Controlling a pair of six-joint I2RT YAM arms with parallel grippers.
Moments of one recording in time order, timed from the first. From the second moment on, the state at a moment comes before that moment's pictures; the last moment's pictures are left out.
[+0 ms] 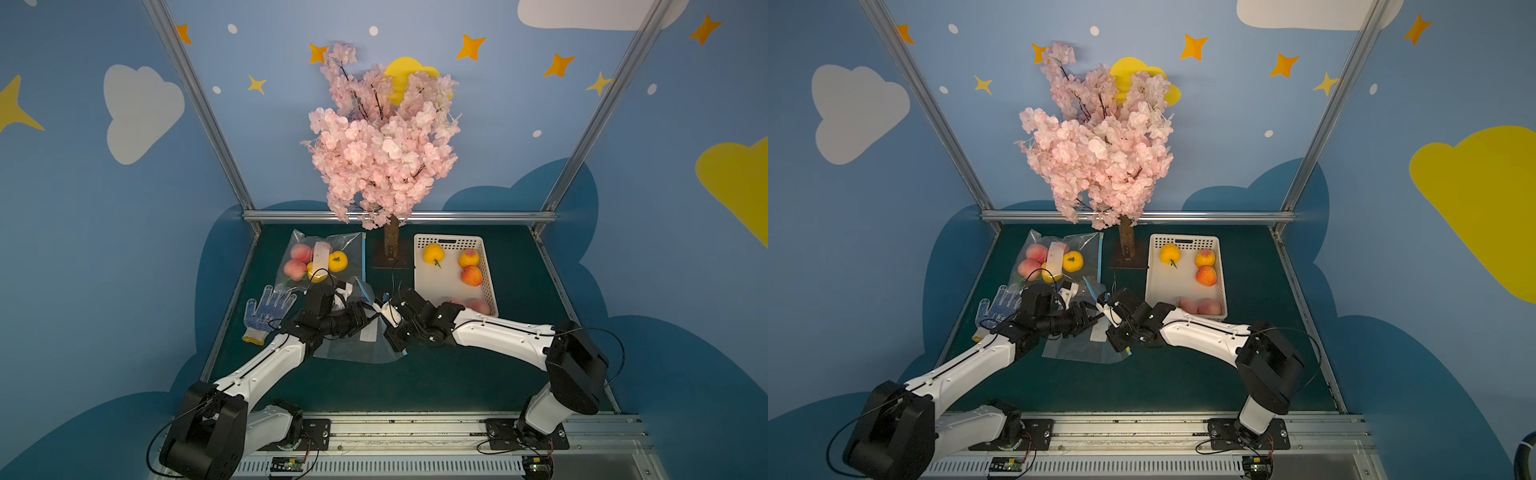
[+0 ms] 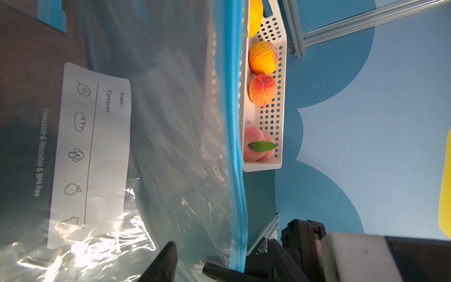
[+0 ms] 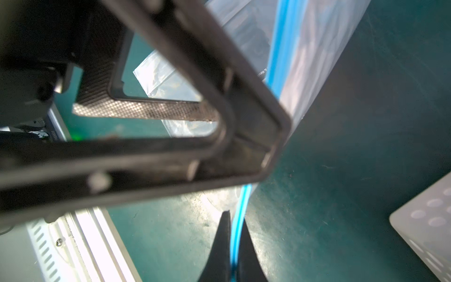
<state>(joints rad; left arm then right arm) -0.35 1.18 0.57 -0.02 0.62 -0.92 1.03 1.66 1.14 -0.42 -0.14 0.20</state>
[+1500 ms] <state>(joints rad) -0.35 1.21 0.57 -0.05 0.60 -0.84 1.02 1.65 1.13 -0.39 -0.23 0.20</state>
